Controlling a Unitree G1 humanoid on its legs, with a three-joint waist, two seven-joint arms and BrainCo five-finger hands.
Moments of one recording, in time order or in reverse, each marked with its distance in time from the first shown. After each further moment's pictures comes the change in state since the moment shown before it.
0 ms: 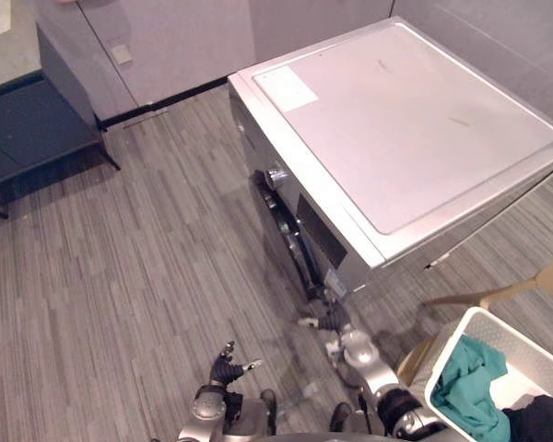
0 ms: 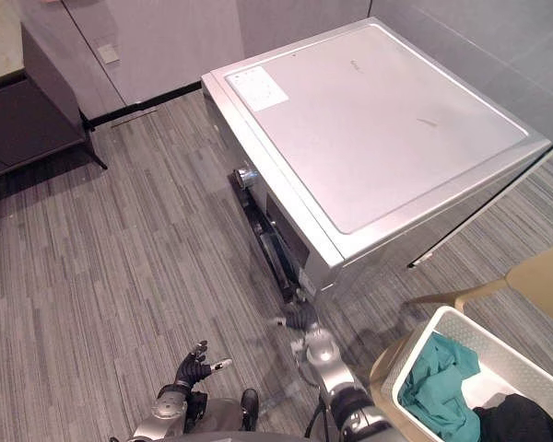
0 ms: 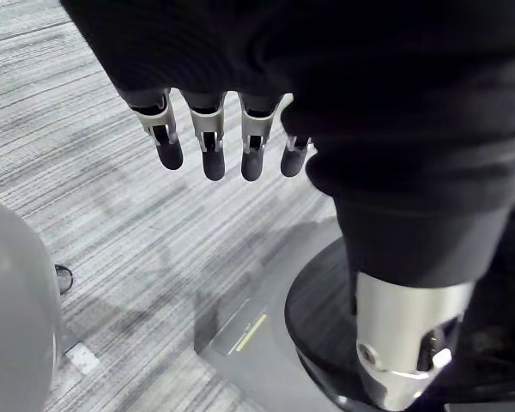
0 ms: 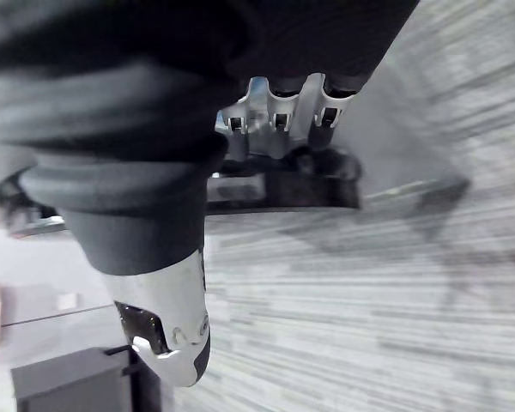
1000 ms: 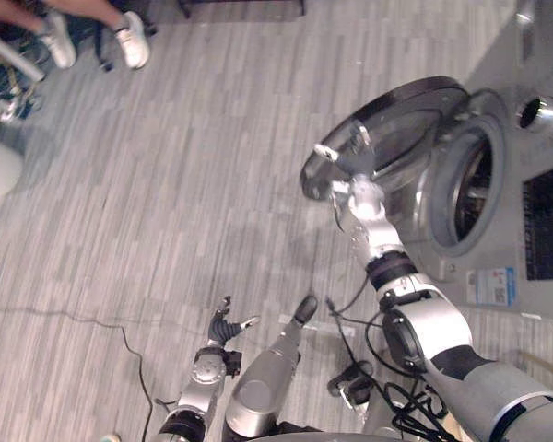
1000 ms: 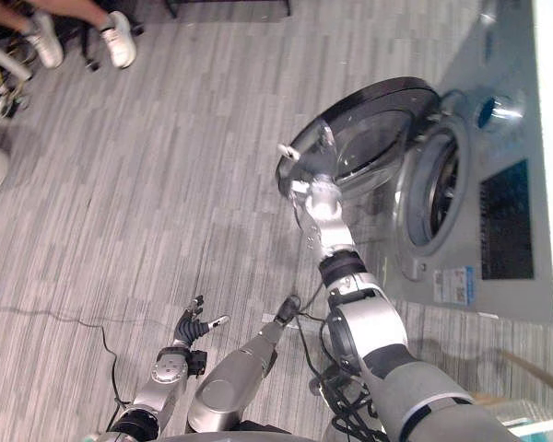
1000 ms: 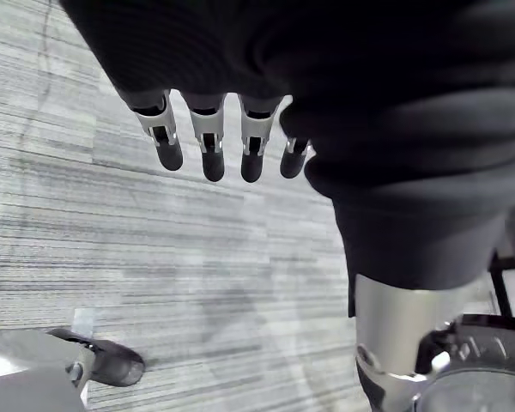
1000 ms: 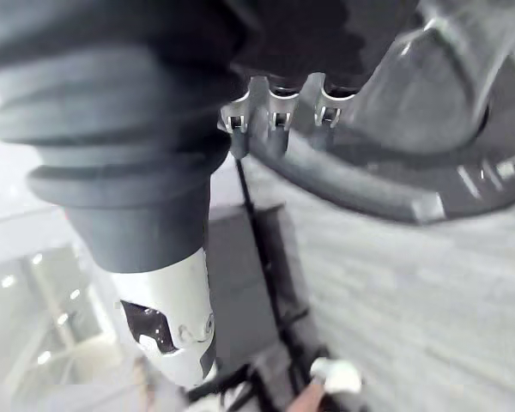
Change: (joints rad) left arm -0.093 0.025 -0.002 -0.192 -0.043 -0.032 0.054; right arm -0.762 -0.009 -0.222 -0.021 0.337 -0.029 -0.150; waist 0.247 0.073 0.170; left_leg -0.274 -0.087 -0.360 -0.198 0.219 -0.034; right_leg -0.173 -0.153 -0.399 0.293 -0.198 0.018
